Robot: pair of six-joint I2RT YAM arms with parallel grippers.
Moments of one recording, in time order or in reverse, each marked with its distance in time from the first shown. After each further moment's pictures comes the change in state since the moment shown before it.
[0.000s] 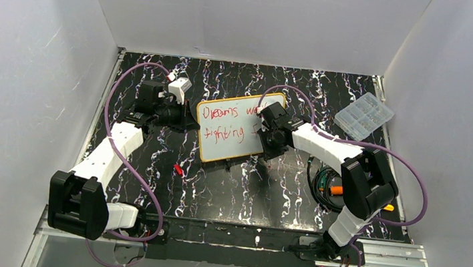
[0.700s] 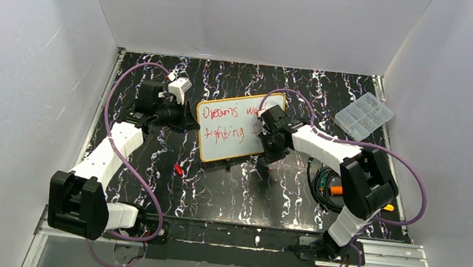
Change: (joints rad) left arm 0.000 0.000 0.000 0.000 0.000 0.000; right arm 0.001 0.001 -0.033 -0.001 -0.001 0.008
